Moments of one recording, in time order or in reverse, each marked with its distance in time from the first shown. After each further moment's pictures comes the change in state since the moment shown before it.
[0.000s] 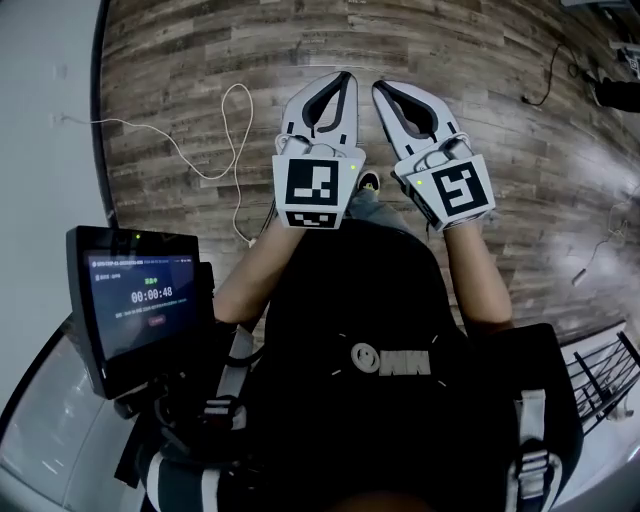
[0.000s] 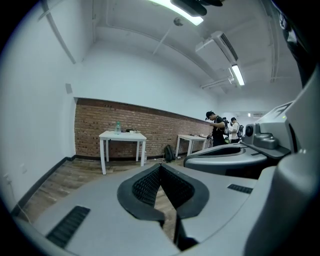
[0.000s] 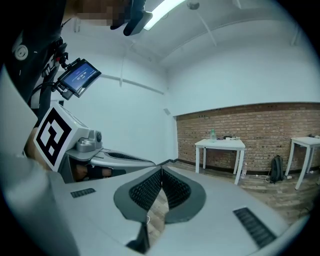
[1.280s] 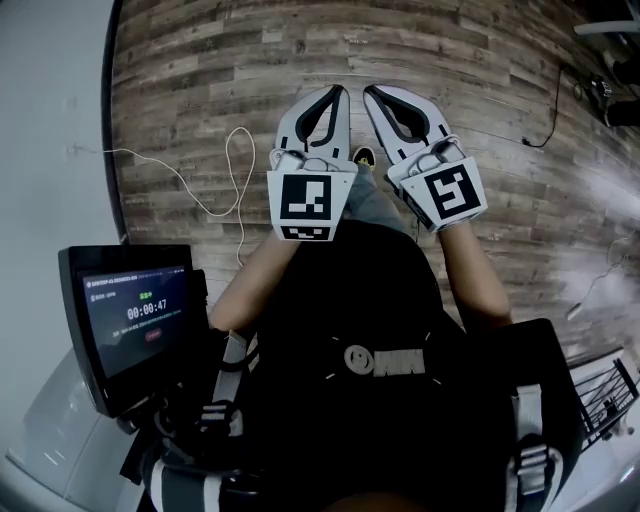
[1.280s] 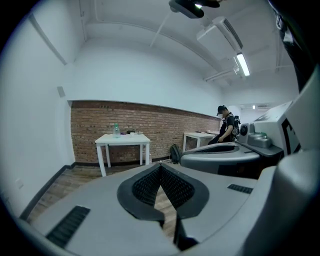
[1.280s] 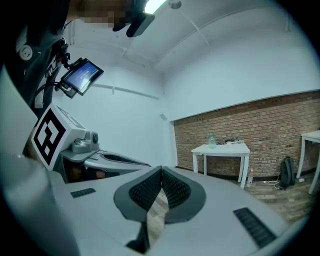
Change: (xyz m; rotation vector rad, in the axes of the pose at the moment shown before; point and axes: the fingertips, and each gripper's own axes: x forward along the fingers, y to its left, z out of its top) left arm 0.181 0.029 0.072 0.064 0.021 0.048; right arm 0.091 -0.180 0.048 0.024 -0.088 0.055
